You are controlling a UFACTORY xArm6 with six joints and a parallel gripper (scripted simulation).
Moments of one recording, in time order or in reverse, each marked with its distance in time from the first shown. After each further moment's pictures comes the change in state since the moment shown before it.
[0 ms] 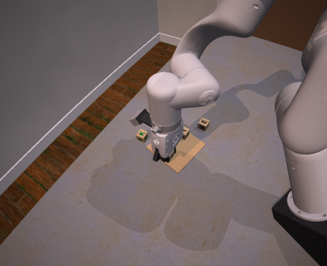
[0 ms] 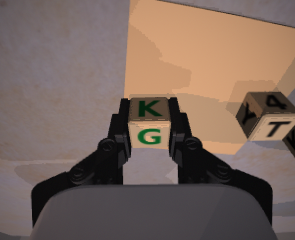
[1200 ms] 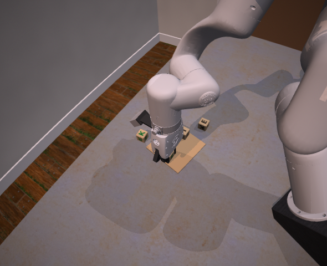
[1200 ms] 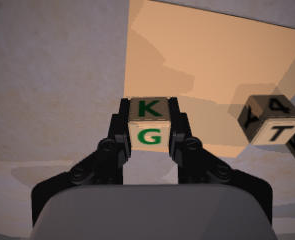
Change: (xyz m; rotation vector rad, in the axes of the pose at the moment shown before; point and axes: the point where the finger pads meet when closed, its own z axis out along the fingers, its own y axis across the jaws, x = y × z) arm 0.000 0.000 0.004 0.000 0.000 0.000
